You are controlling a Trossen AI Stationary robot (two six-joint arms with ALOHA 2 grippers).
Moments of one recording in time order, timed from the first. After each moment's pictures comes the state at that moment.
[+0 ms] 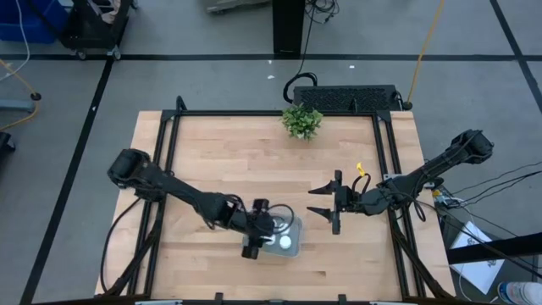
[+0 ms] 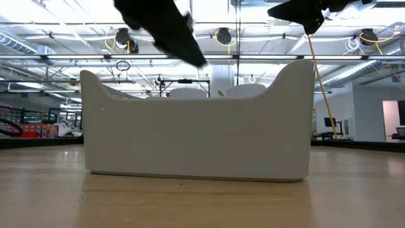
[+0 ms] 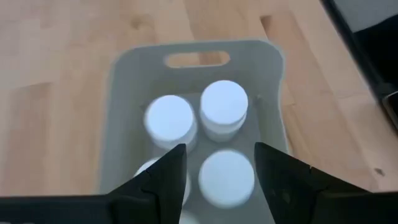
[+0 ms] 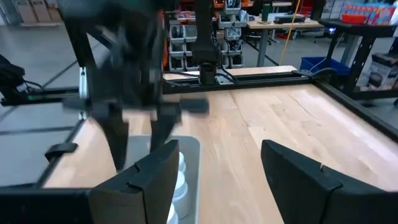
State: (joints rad) left arm -0.38 1.79 1.25 -0.30 -0.09 -0.11; right arm 0.49 1.10 0.58 0.29 0.58 0.19
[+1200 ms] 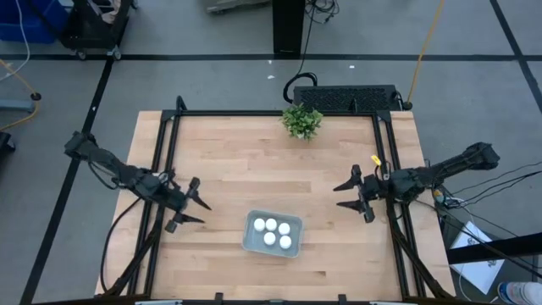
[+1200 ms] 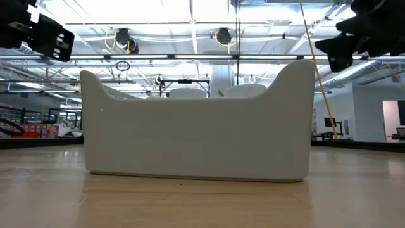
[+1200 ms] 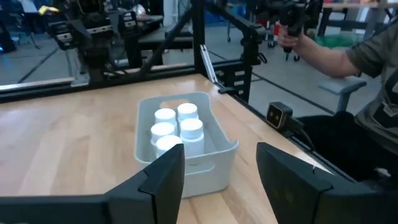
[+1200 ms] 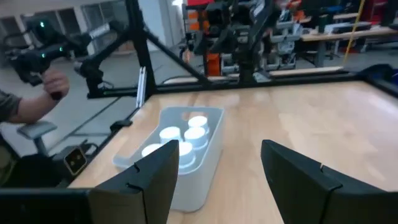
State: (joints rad) left arm -0.51 0.41 0.13 0.15 -0.08 -0.01; right arm 0.34 0.43 0.11 0.25 0.18 0.16
